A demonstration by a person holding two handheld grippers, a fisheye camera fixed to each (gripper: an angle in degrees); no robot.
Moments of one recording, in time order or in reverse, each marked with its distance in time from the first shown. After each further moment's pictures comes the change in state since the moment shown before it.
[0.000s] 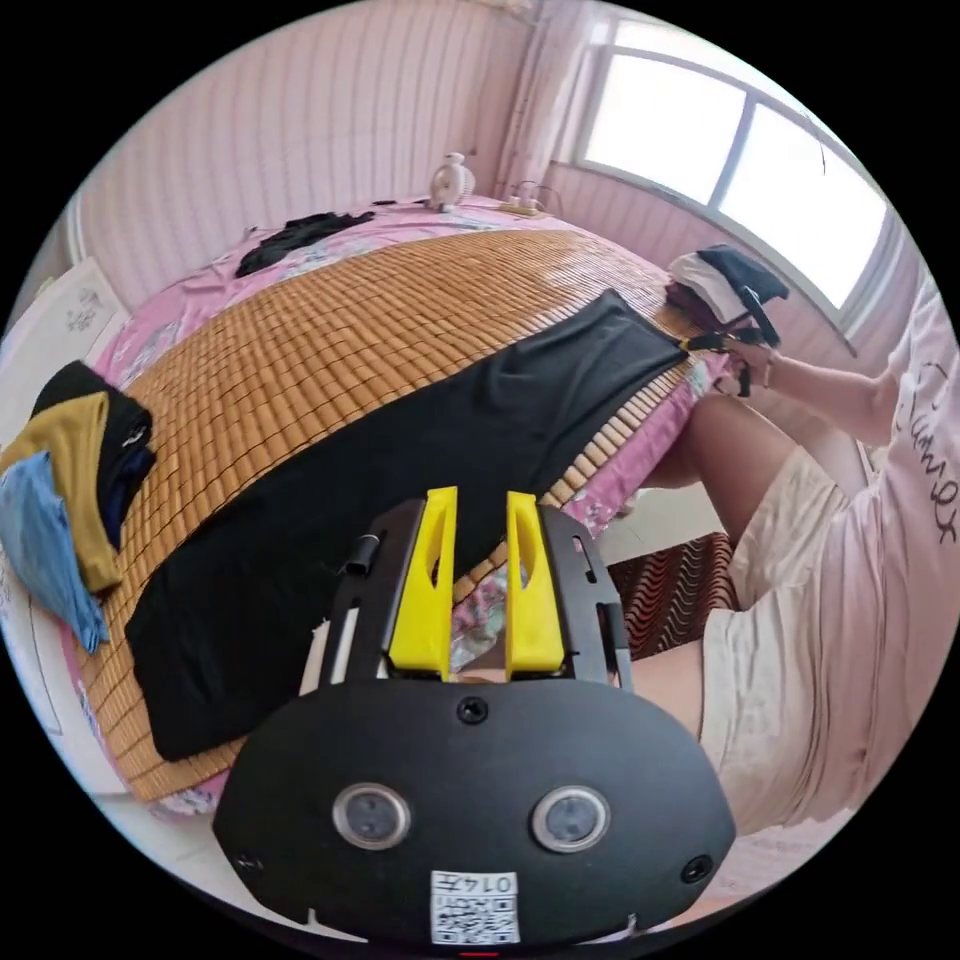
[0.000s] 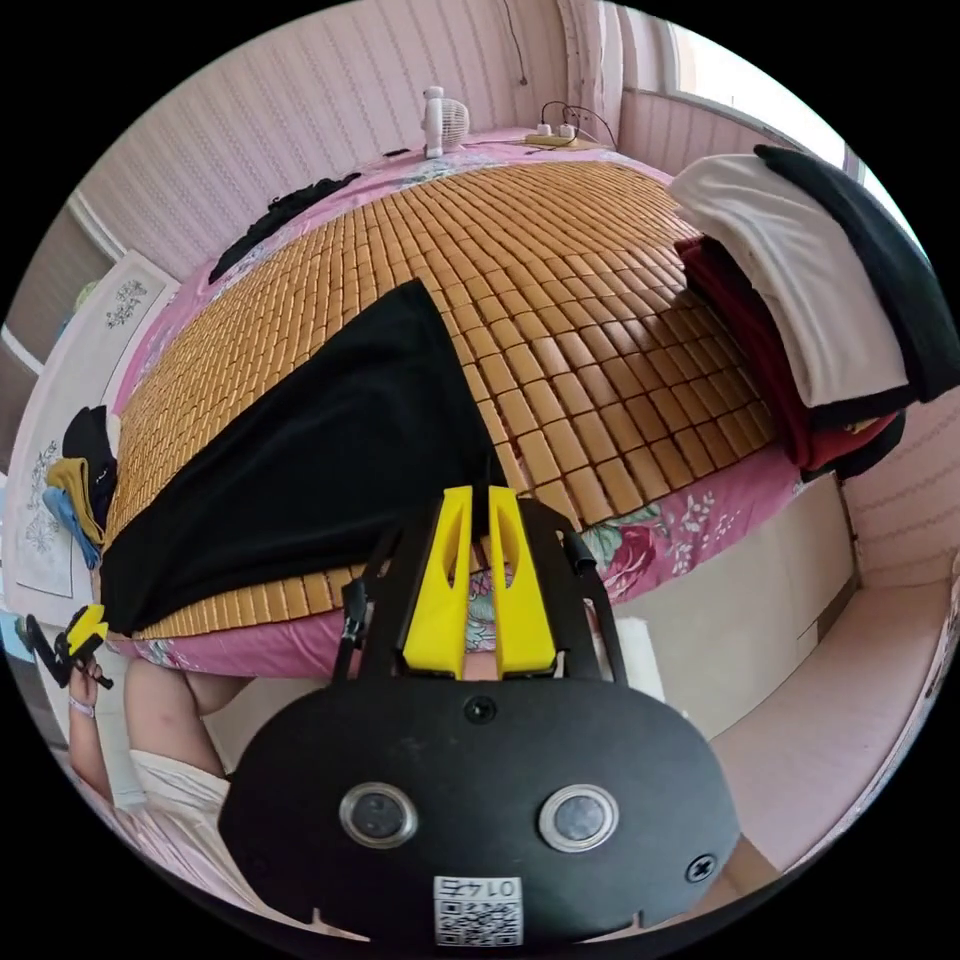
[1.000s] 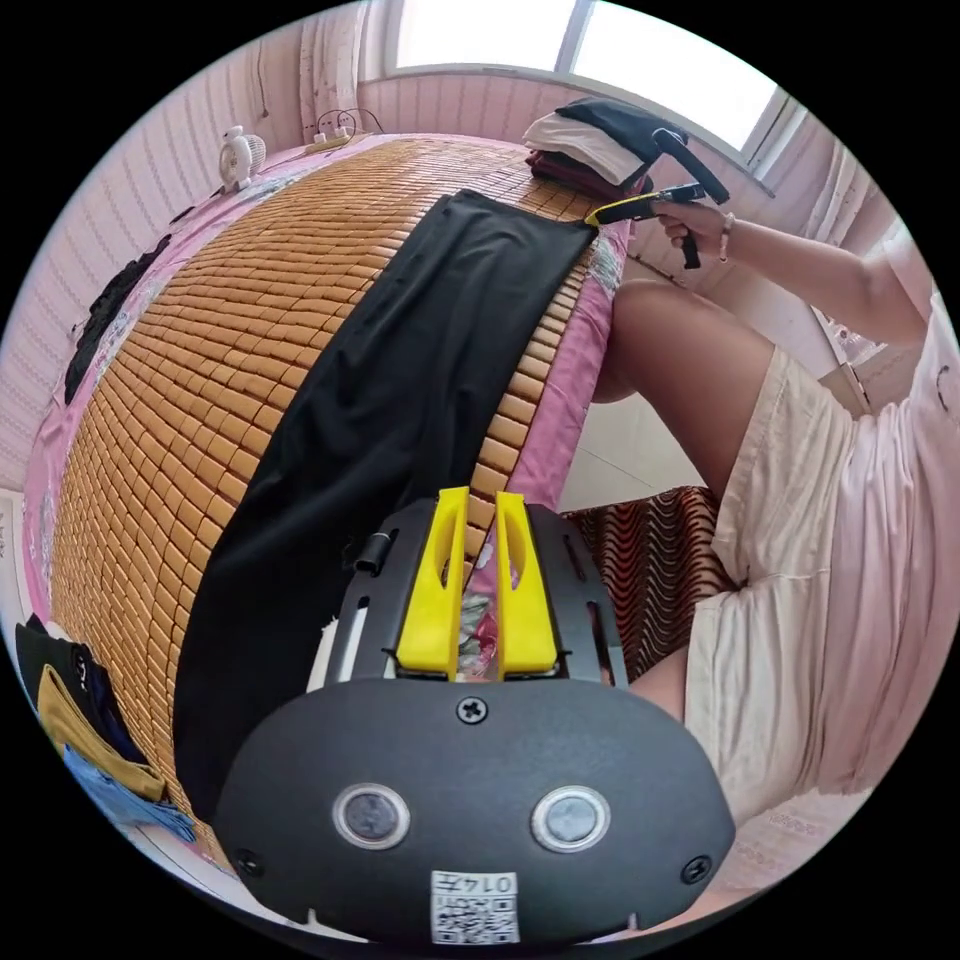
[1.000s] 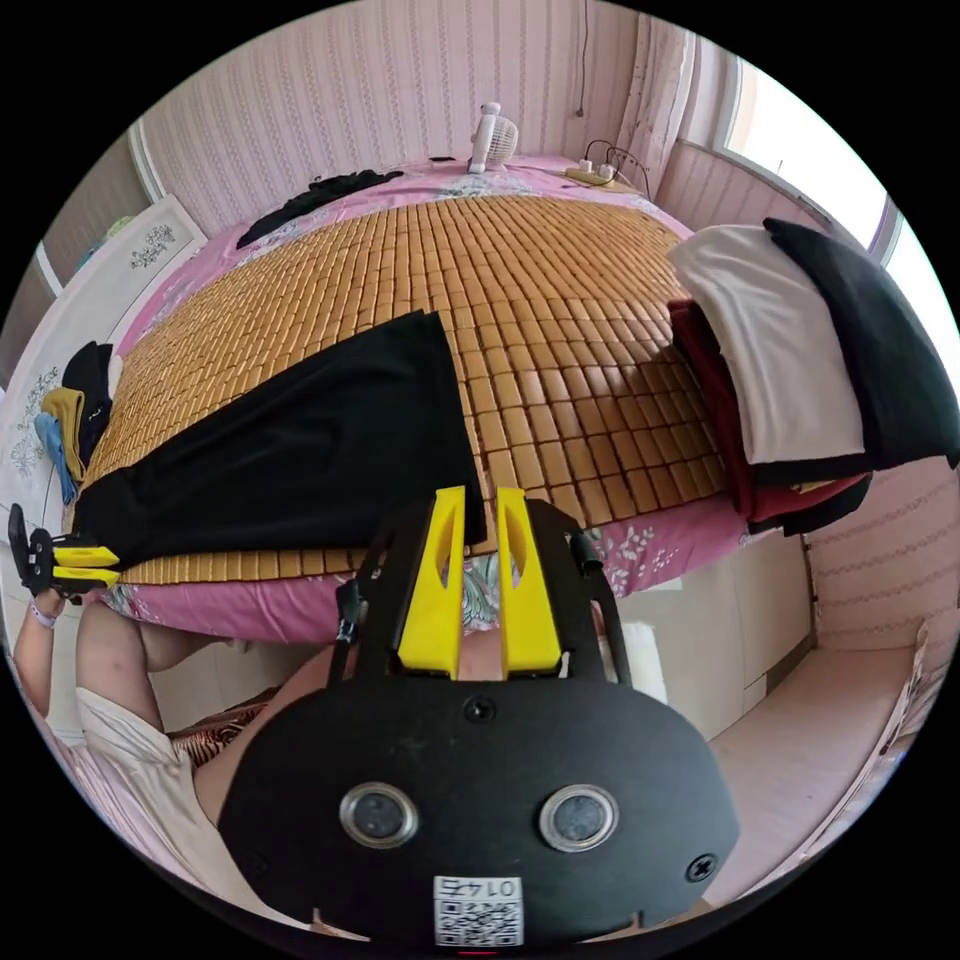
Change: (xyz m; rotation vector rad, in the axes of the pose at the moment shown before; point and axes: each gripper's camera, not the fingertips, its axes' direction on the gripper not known) left arm 0.133 -0.117 0.148 -0.231 0.120 0.344; right arm 0.029 0.019 -0.027 0.078 0.096 -0.140
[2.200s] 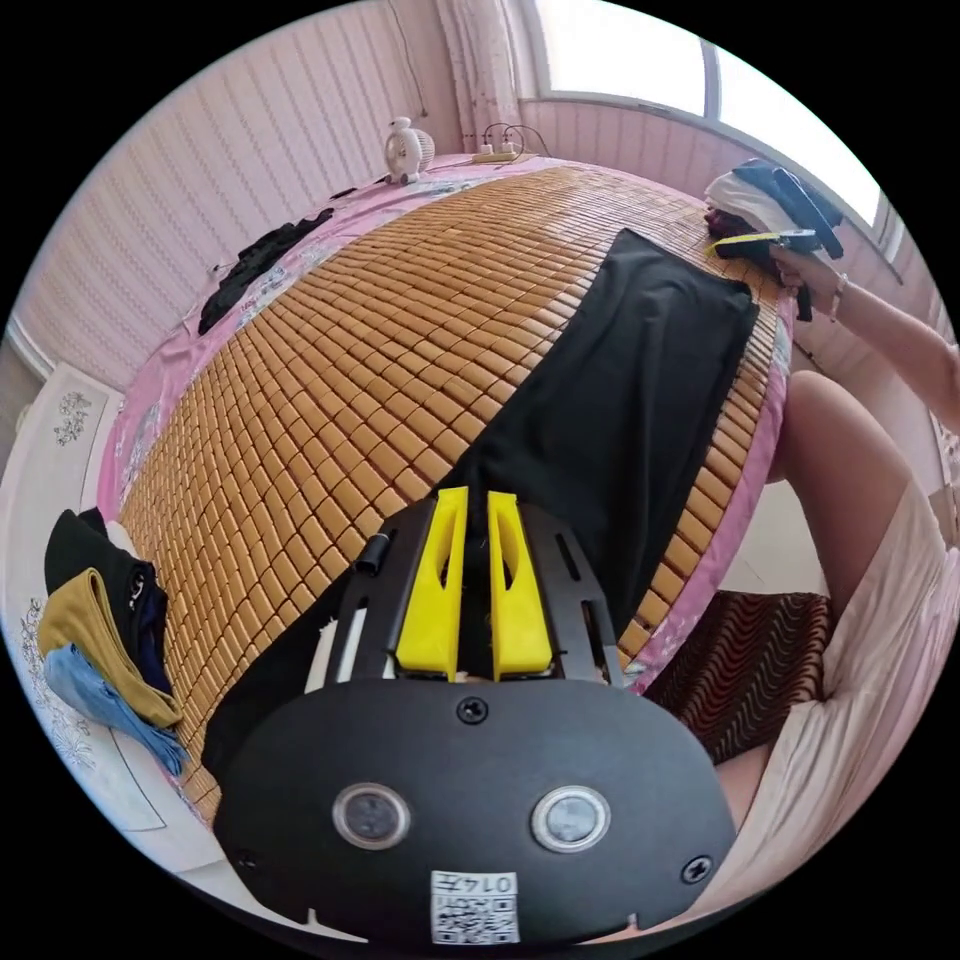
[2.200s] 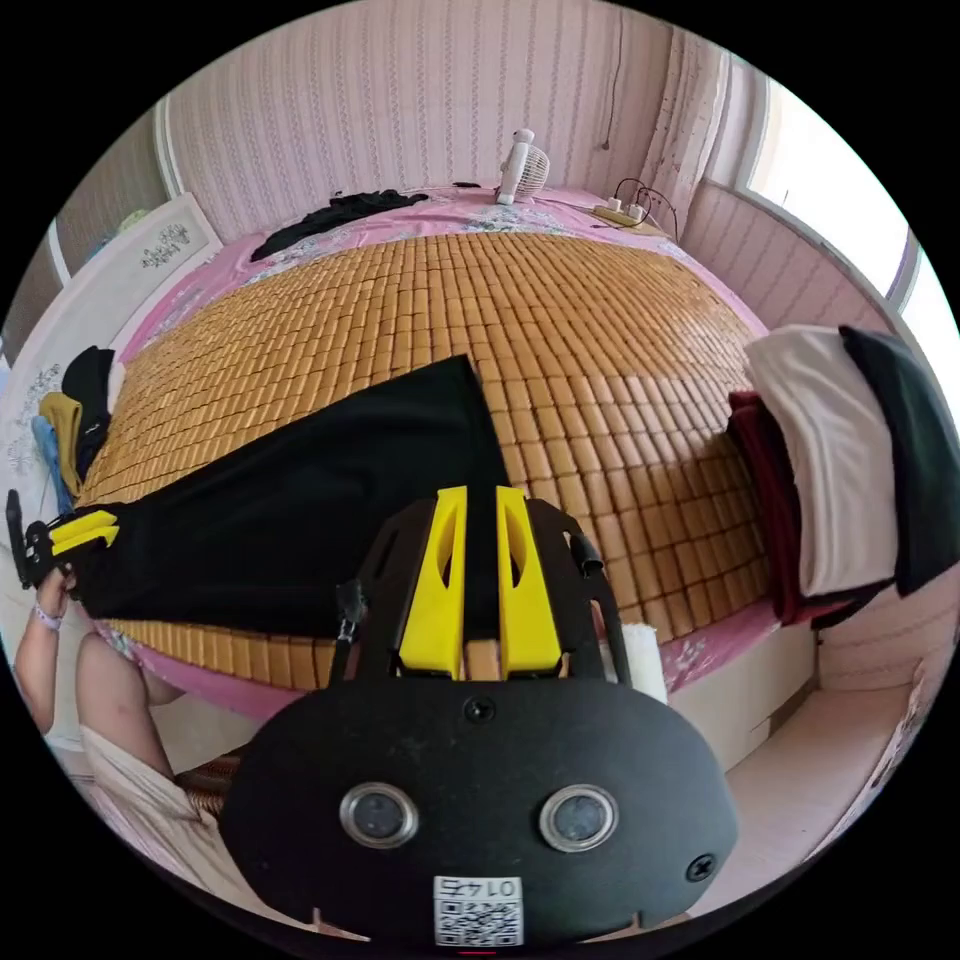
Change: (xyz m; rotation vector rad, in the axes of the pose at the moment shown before) left arm -0.074 0.002 0.013 0.079 -0.283 -0.227; right arm -0.080 -0.038 0.080 0.044 -0.072 -0.045
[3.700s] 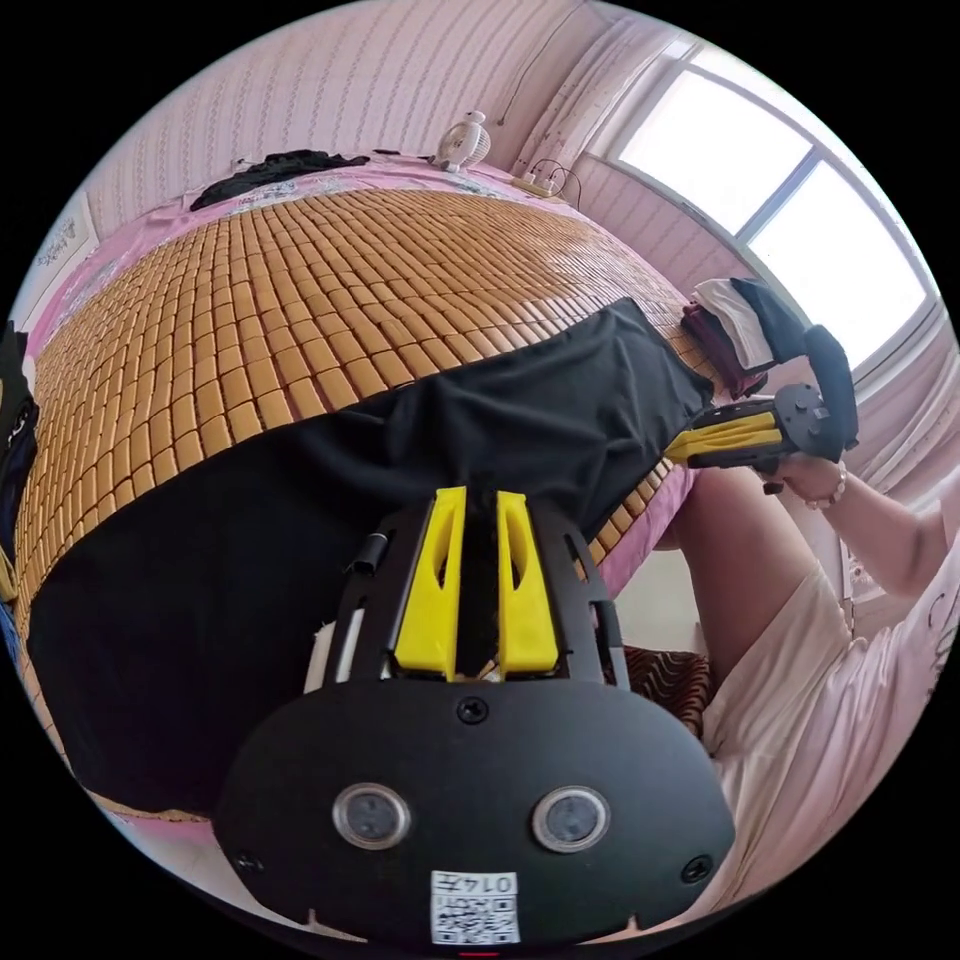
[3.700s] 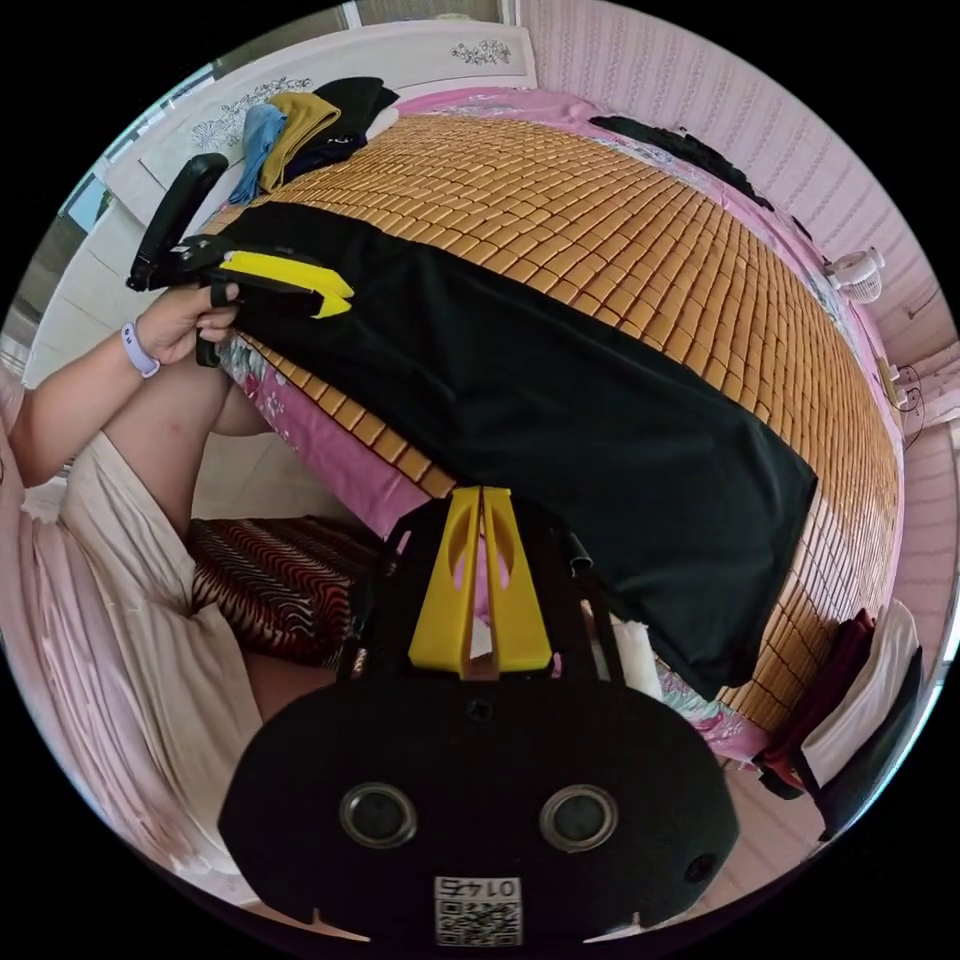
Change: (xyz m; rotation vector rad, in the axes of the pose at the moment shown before) left arm -0.100 0.165 -0.055 0.078 0.311 -0.326; right arm -0.338 0.055 0.175 -0.278 -0.162 -0.709
